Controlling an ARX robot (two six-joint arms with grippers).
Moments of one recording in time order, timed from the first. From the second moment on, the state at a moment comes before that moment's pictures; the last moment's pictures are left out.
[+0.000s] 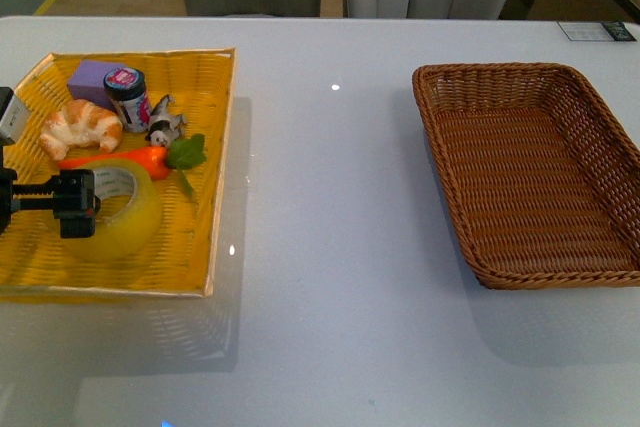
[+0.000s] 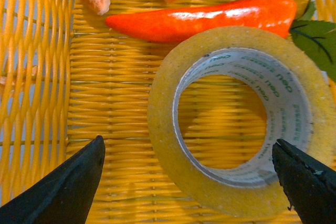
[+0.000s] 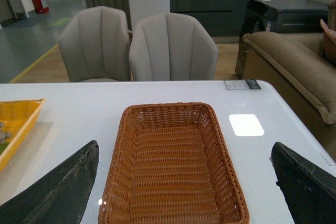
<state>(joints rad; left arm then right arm) 0.09 2.22 0.78 0.62 0.09 0.04 0.00 0.01 0.02 0.00 0.00 0.00</state>
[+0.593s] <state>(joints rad) 0.07 2.30 0.88 0.55 0.05 0.01 0.00 0.01 0.02 0.00 0.00 0.00</state>
